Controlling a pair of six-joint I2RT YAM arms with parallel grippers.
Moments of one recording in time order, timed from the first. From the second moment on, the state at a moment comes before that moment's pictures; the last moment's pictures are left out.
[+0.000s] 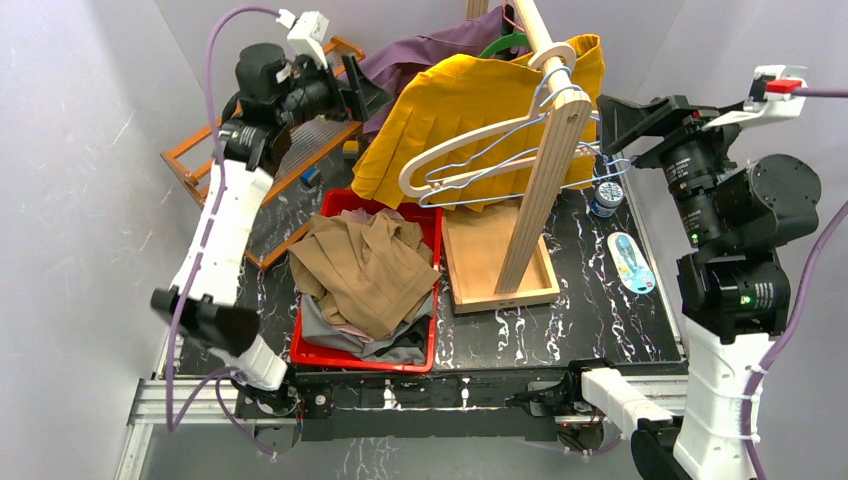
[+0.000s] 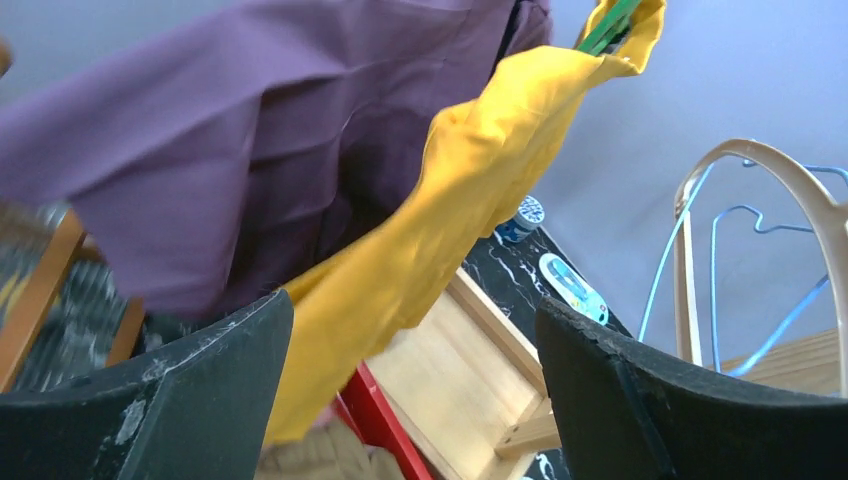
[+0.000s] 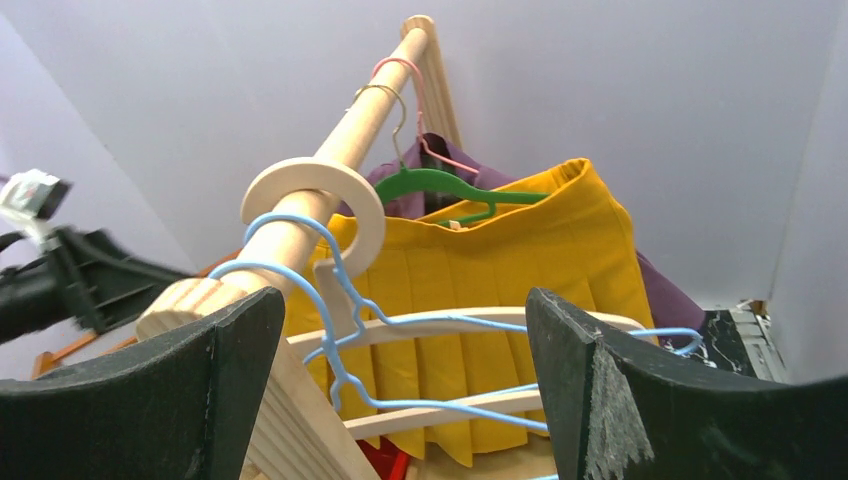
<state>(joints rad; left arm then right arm) -0.30 1.54 1.91 -0.52 0.44 -0.35 0.13 0.95 1.73 -0.53 -0.08 0.34</state>
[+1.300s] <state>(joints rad) -0.45 1.98 2.11 -0.01 0.81 -0.35 0.13 0.88 1.72 -0.48 -0.12 0.35</state>
